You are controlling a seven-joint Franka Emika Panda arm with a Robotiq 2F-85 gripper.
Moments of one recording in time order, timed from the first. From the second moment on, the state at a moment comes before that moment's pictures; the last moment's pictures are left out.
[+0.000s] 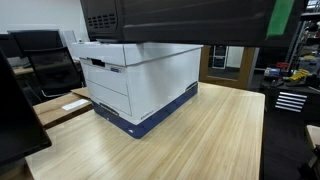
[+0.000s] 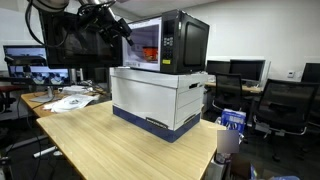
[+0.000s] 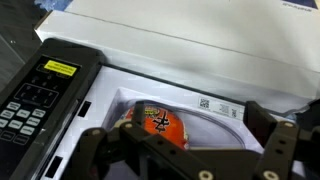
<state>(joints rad) -0.07 -0.49 -0.09 -2.44 -0.20 2.64 -0.14</state>
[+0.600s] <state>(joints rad) -0.09 -0.45 -0.10 -2.50 -0.23 2.92 -0.19</state>
